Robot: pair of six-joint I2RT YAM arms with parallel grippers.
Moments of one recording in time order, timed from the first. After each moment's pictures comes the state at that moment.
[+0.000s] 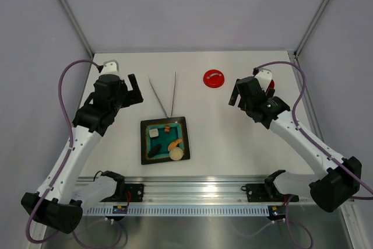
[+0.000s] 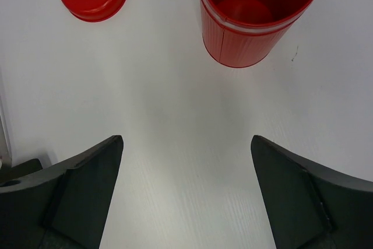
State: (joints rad) left arm -0.31 1.01 1.11 -0.66 -0.27 -0.39; right arm 0.54 1.22 1.11 -0.68 0.56 0.65
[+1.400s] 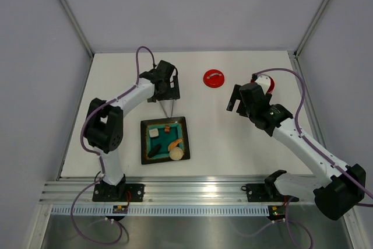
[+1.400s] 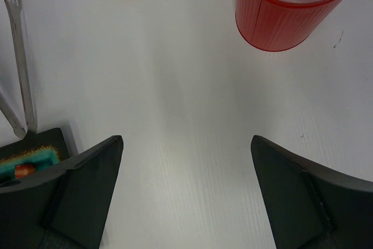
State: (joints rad) left arm -0.47 1.85 1.44 -0.66 -0.22 -0.53; right arm 0.54 1.14 0.99 -0.59 0.43 0.64
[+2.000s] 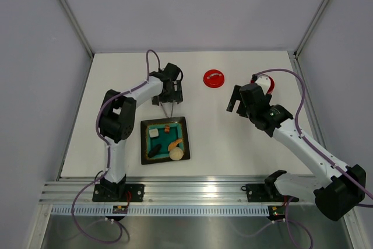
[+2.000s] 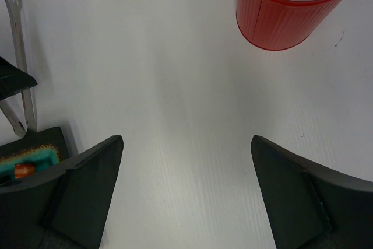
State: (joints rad) left arm -0.47 2.06 1.56 -0.68 -0.22 -0.55; right arm 0.54 1.13 0.98 -0.59 0.42 0.64
